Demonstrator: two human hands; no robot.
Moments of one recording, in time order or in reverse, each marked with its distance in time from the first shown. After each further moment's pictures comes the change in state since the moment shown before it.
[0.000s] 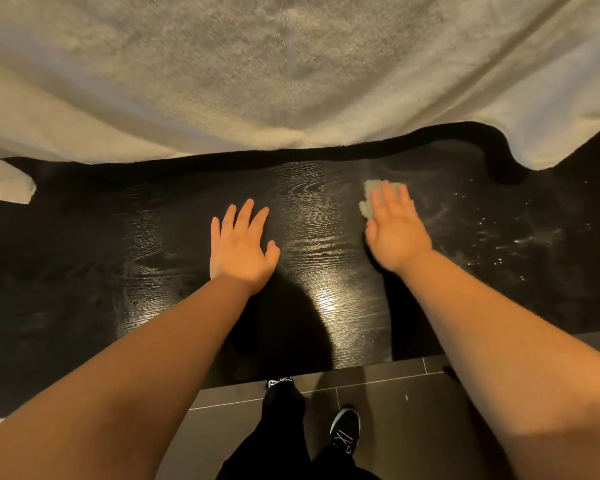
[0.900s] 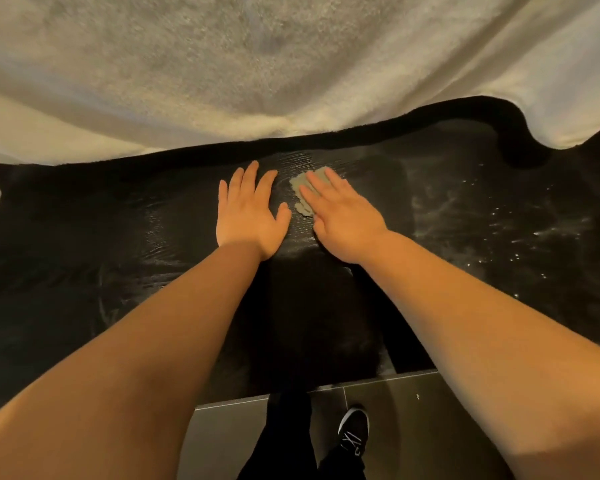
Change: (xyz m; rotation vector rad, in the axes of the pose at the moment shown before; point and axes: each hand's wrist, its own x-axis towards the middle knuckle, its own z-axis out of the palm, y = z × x) left_hand 0.066 0.040 0.007 0.014 0.088 0.020; right_hand 0.037 -0.051 0.010 -0.013 -0.012 -0.354
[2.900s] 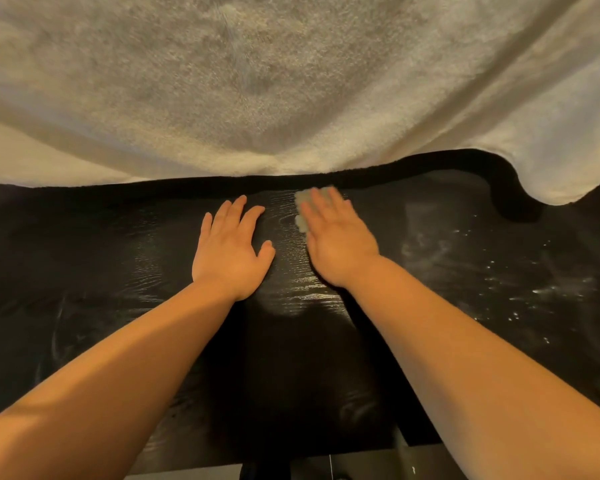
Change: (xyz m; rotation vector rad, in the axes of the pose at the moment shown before) left_hand 0.006 -0.002 0.006 -0.018 0.025 0.017; right_hand 0.024 0.025 -0.006 -0.053 0.122 0.070
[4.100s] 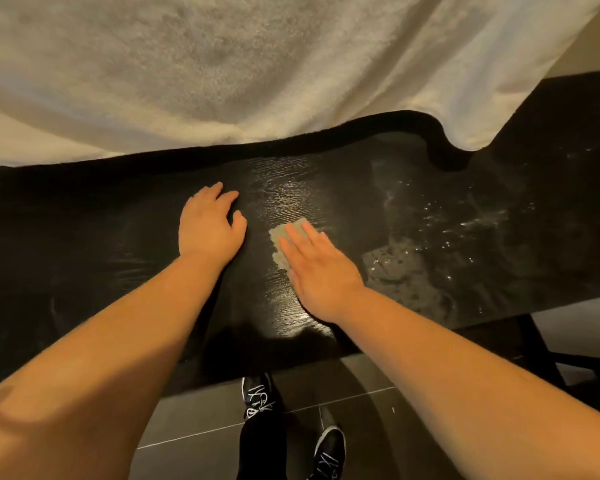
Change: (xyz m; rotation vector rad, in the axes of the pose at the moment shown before) left_hand -0.039 0.018 -0.011 -0.116 0.078 -0.011; right_hand -0.146 -0.028 0.019 -0.030 -0.093 -0.046
